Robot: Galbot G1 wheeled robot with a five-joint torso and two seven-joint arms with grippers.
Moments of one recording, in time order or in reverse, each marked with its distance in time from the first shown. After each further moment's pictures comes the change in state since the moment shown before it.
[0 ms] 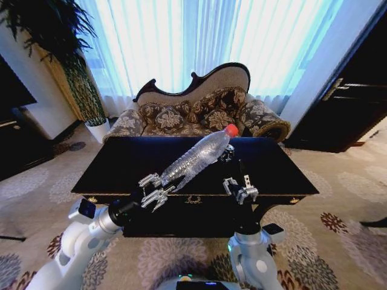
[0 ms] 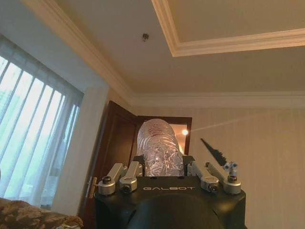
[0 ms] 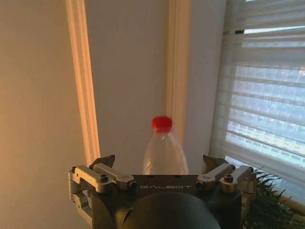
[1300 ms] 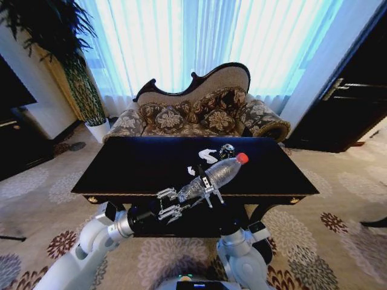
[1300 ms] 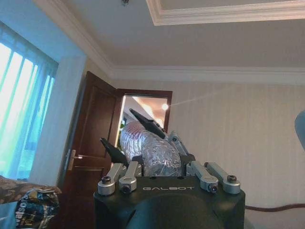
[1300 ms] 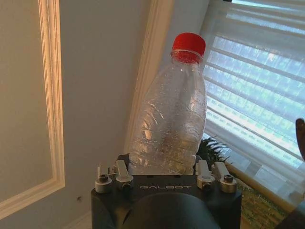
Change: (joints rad) left arm 0.005 0.023 0.124 0.029 0.142 -0.008 0.067; right arm 0.031 -0.020 -0.033 -0.013 -0.250 -0.018 0.216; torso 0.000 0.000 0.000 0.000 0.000
